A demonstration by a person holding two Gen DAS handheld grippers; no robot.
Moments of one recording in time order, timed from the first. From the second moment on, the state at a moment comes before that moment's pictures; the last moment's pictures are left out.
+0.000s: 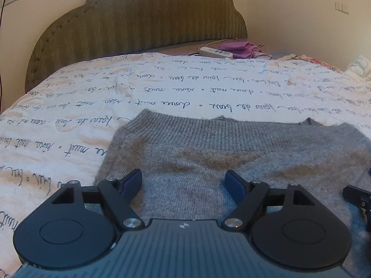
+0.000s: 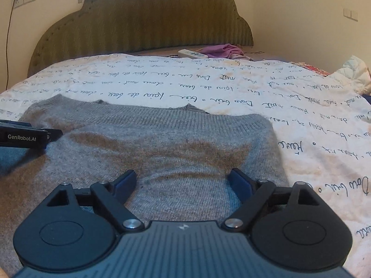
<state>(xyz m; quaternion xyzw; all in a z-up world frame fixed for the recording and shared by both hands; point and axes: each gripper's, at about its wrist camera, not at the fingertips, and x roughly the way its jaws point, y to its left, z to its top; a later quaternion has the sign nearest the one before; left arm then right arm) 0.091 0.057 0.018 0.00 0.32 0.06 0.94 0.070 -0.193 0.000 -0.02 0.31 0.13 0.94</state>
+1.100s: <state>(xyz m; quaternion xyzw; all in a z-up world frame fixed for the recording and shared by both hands) -0.038 0.073 0.027 -0.02 0.39 -0.06 0.92 -0.020 -0.241 0.005 -0.01 0.38 0.22 0.90</state>
